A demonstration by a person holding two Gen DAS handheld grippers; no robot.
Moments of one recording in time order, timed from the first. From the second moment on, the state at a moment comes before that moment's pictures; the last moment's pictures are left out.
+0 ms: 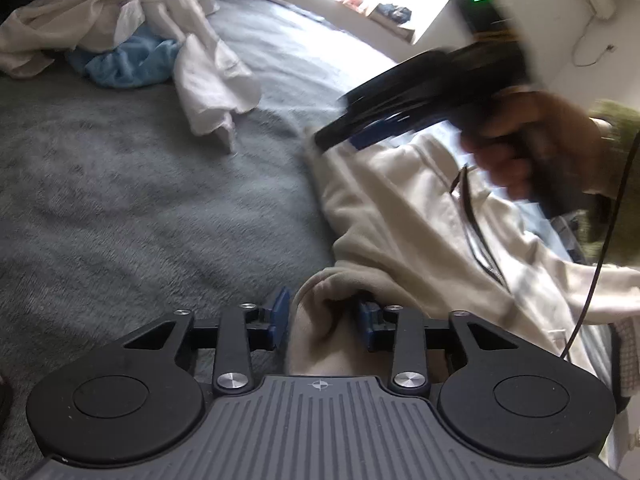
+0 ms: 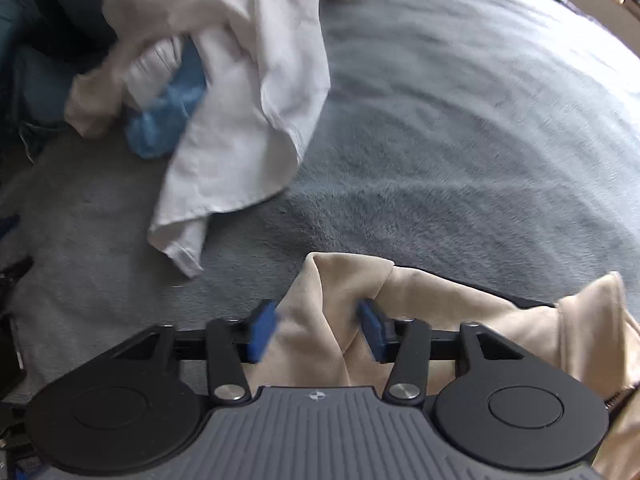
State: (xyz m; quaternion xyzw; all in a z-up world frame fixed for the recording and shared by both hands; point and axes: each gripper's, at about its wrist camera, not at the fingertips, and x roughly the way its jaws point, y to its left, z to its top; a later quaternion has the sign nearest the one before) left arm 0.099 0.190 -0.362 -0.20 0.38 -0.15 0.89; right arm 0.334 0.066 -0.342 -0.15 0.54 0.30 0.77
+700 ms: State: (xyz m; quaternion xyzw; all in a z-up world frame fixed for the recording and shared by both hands) left arm 0.072 0.190 -0.367 -0.24 0.37 -0.03 0.90; right arm 0.328 0.010 -0.372 -0.01 0.46 0.28 0.85
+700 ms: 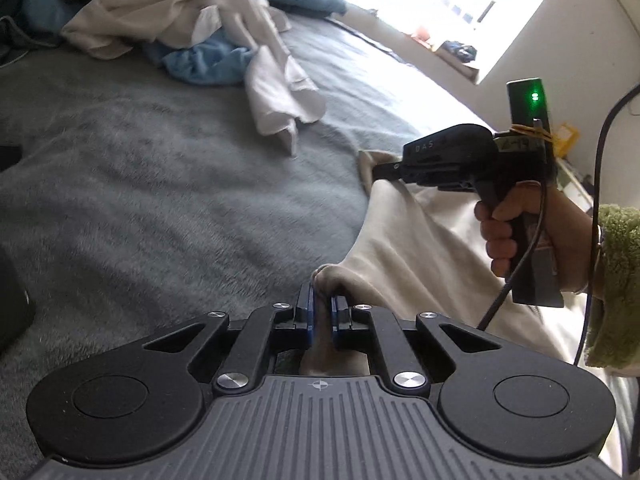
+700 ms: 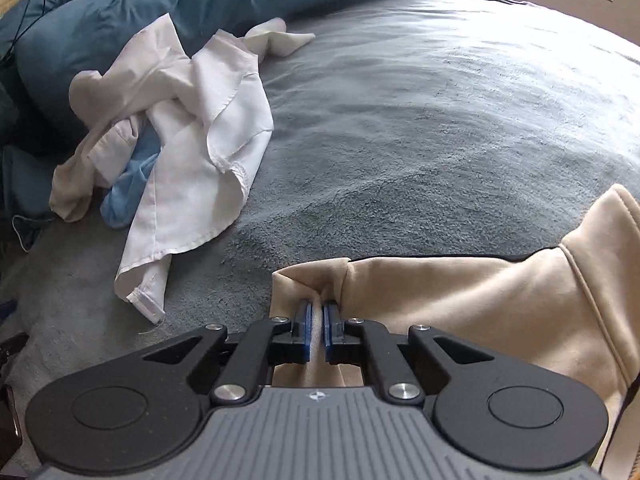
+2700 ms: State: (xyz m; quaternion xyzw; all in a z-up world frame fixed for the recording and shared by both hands) left arm 0.086 0.235 -0.370 -0.37 0.57 -0.01 0.74; right arm -0.057 -0.023 -0.294 -0.16 0.50 0.41 0.75
